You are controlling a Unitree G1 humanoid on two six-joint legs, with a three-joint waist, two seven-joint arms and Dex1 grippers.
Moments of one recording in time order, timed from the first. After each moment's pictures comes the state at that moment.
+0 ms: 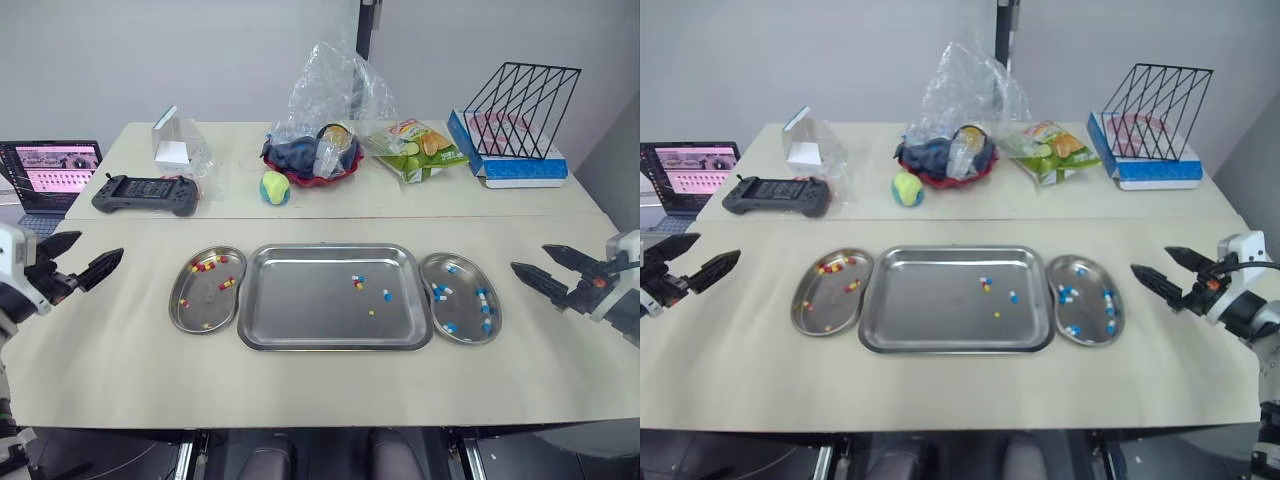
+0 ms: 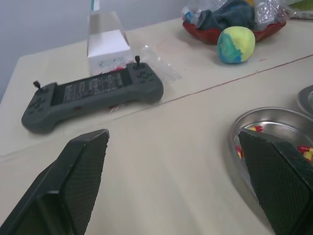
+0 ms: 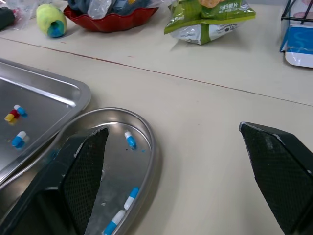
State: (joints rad) left arm -0.20 0.85 0.60 0.37 -0.42 0.15 -0.99; right arm -0.23 -0.83 -0.45 0.35 0.52 0.25 1.02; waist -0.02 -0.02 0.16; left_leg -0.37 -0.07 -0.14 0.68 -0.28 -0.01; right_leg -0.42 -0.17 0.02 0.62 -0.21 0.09
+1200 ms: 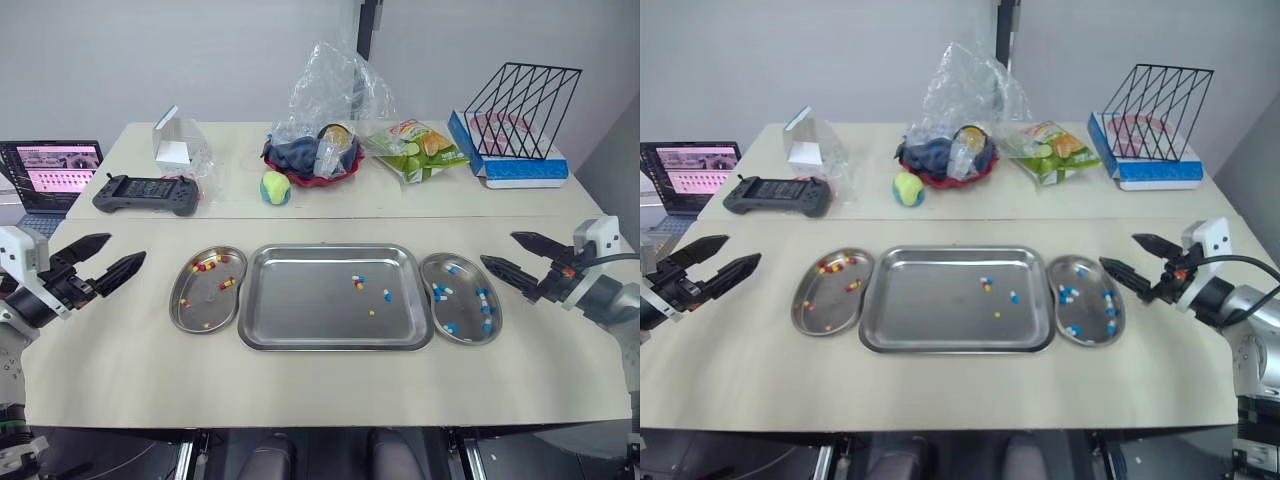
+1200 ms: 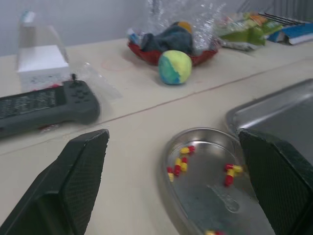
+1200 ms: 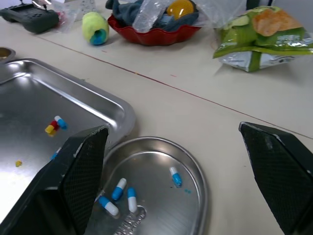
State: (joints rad) left arm -0.17 0.82 0.52 0.17 -0.59 0.31 -1.09; right arm -0.25 -0.80 -0.37 0.09 0.54 0.36 0.98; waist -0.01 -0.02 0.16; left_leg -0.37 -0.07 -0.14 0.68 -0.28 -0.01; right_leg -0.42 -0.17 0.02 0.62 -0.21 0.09
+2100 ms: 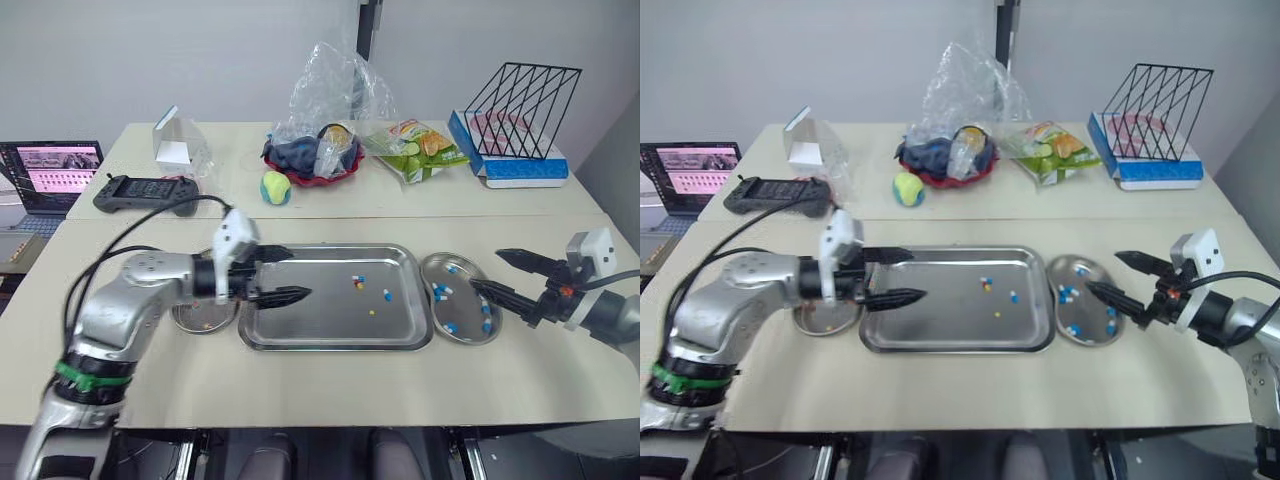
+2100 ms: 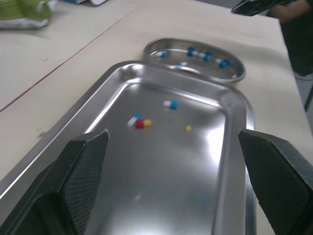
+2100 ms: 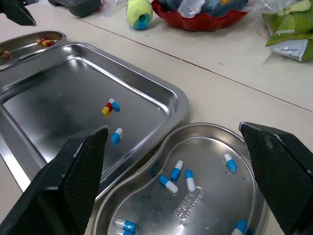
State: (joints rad) left arm -0.52 0.64 -0.13 -0.22 -0.53 0.65 -0.99; right arm -0.07 -0.83 -0.43 -0.18 0.63 0.51 0.99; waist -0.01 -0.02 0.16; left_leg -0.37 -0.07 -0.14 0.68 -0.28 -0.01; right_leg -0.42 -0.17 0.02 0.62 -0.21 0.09
